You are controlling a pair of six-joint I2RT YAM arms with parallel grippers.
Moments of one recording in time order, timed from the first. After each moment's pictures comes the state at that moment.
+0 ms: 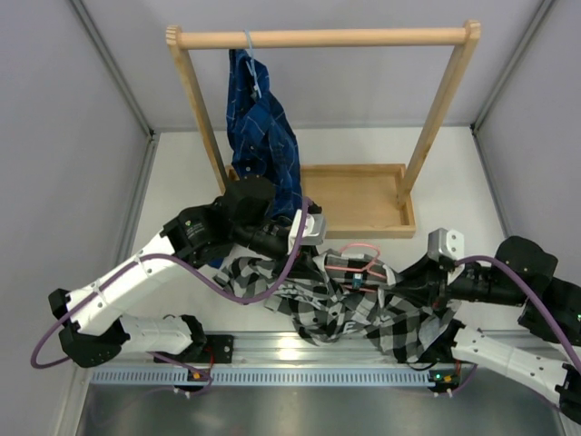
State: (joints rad) left arm -1.00 1.20 1.42 -0.72 0.81 0.23; right arm 0.96 0.50 1.13 -0.86 -0.39 -0.09
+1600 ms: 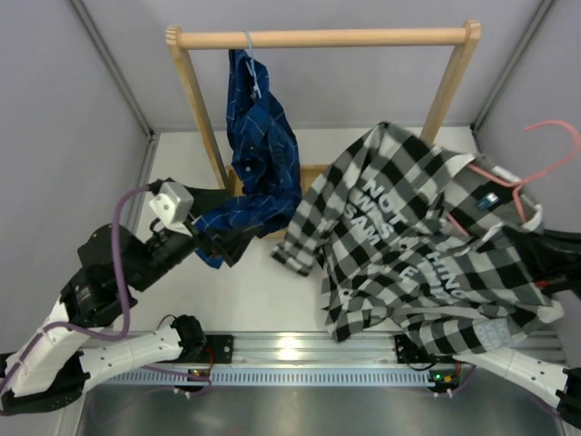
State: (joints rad) left arm -1.01 0.71 1.25 -0.45 -0.10 -0.01; right arm 0.96 0.38 1.49 -0.88 0.26 0.01
